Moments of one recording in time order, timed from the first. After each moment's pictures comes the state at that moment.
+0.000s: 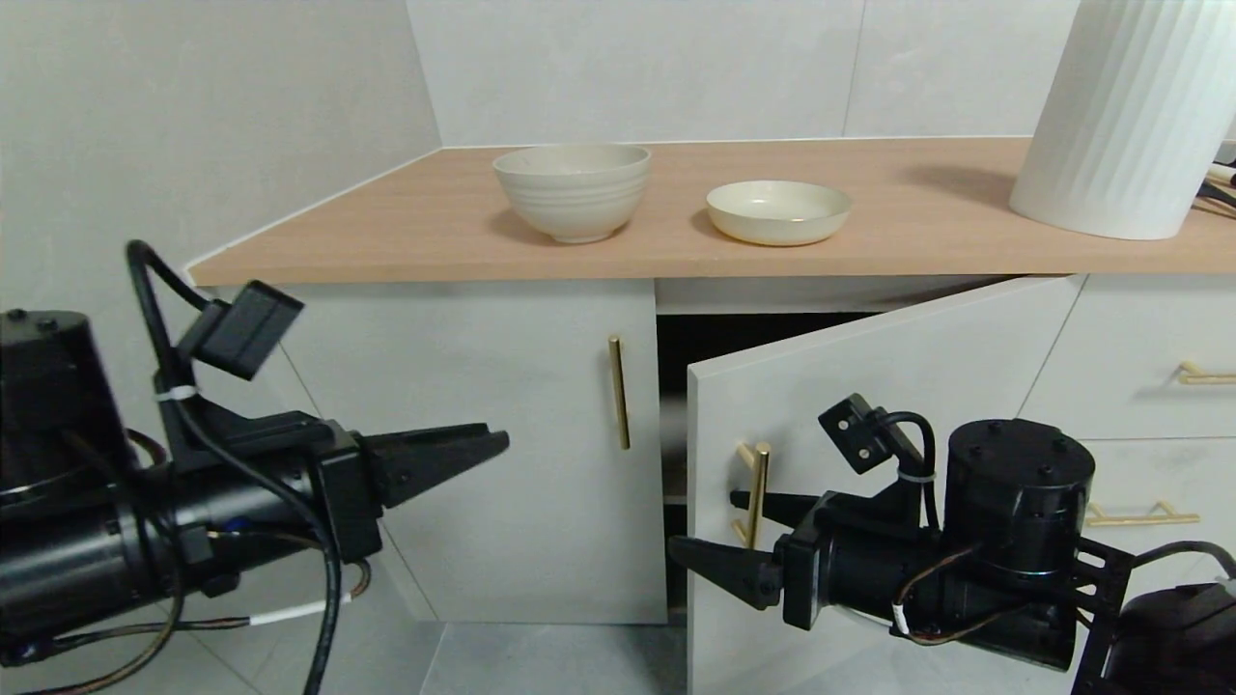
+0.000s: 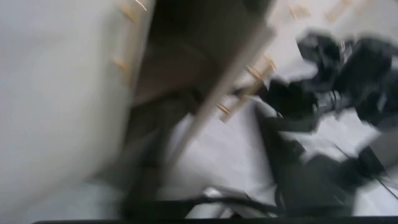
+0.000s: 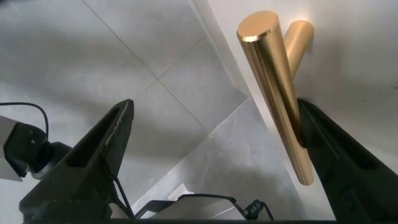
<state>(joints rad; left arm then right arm) -0.38 1.35 -0.57 -0.58 -0.50 -0.31 0.79 1.82 -0.53 -1.14 0.32 0.37</state>
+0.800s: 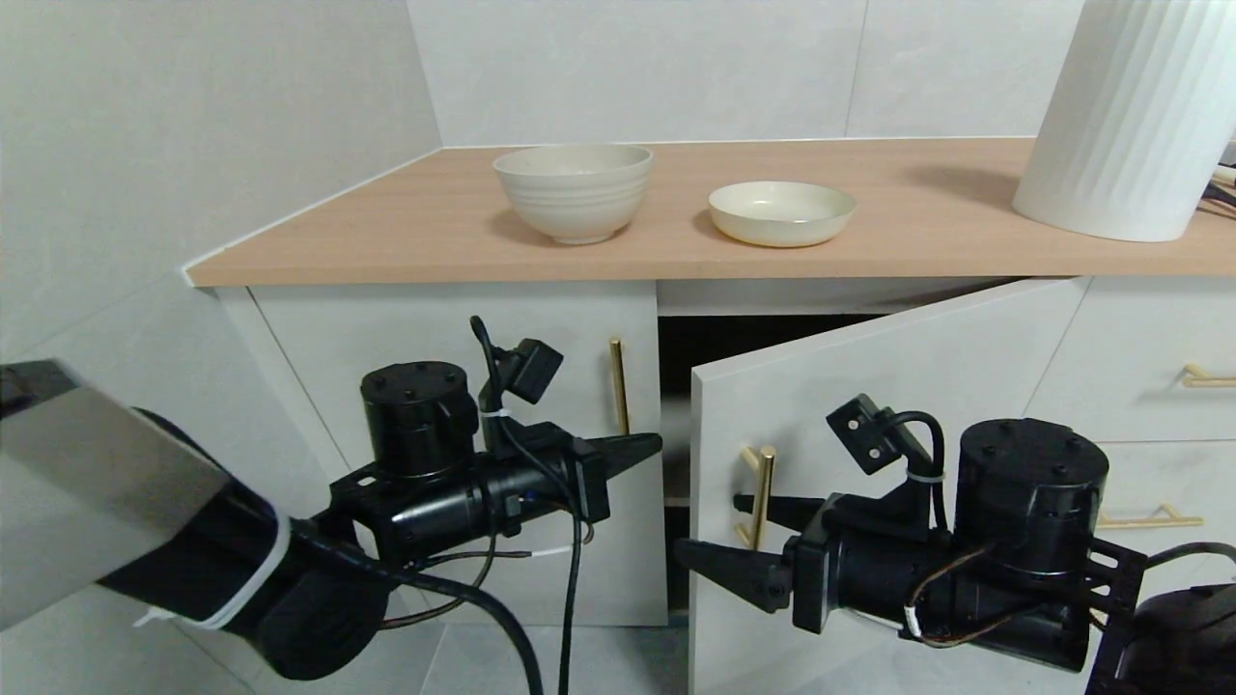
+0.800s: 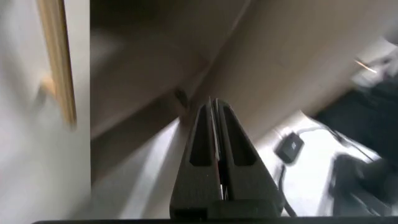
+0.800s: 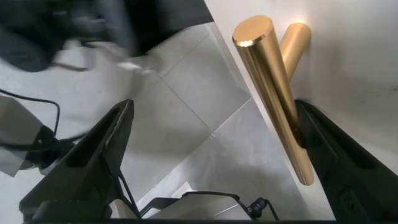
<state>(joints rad) -0.51 1.97 -0.69 -1.14 -0.50 -0.32 0.76 1.80 -0.51 -1.14 0.33 0.38</state>
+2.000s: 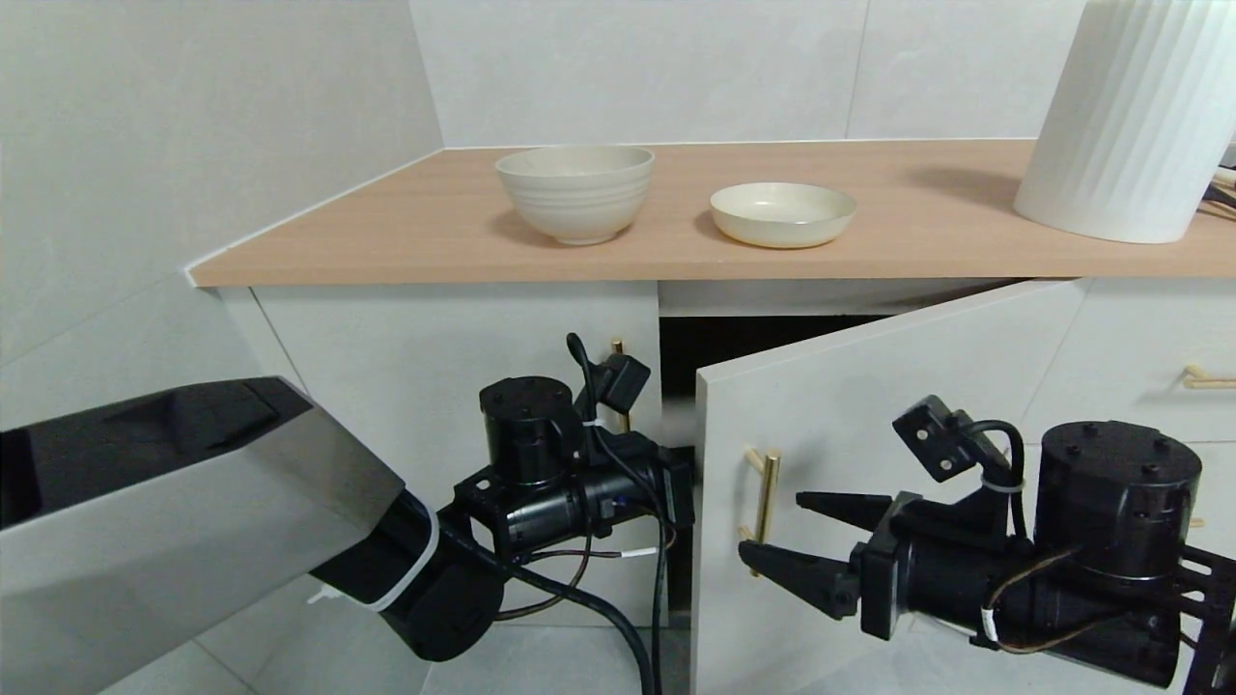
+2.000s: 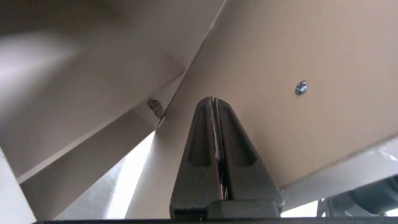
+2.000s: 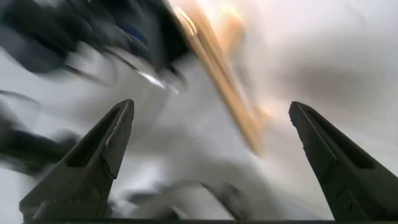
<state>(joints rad) -0.63 2.15 -0.85 -1.20 -0.50 -0.39 0.66 1.68 -0.40 -1.05 0.27 0.23</state>
